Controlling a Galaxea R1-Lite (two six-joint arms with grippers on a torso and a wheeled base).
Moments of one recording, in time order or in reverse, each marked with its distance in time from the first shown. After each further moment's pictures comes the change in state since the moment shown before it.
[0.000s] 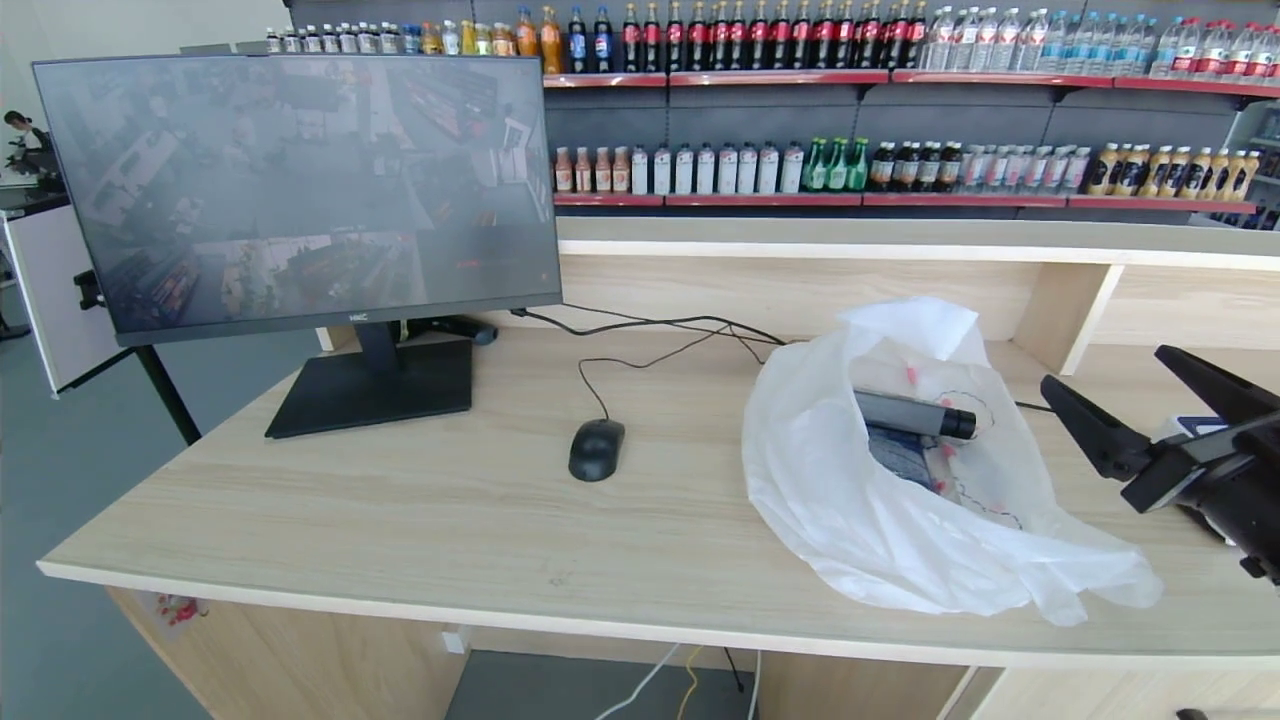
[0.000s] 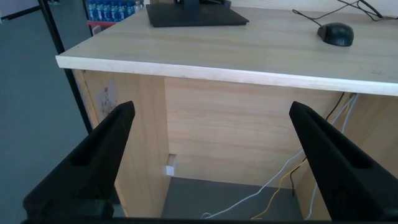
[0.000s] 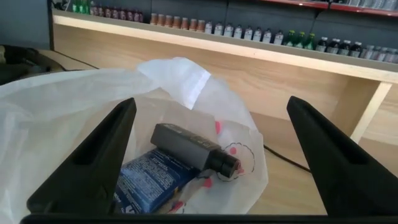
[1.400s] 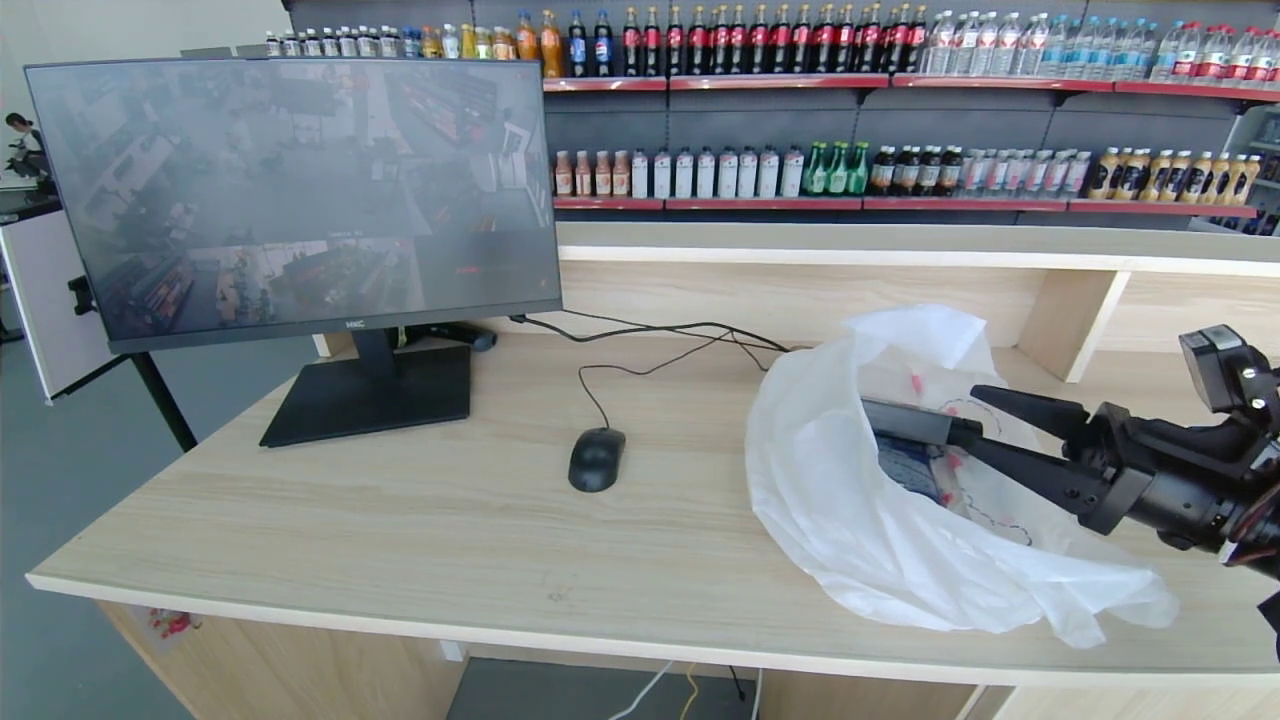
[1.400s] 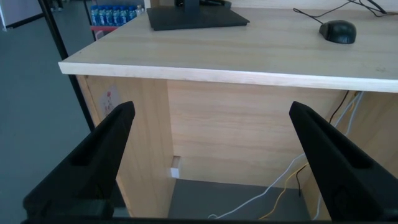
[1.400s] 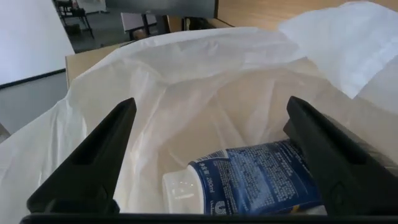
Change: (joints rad) left arm 0.000 0.000 0.000 0.000 0.000 0.025; right arm -0.144 0.281 -0.192 -0.001 0.825 0.317
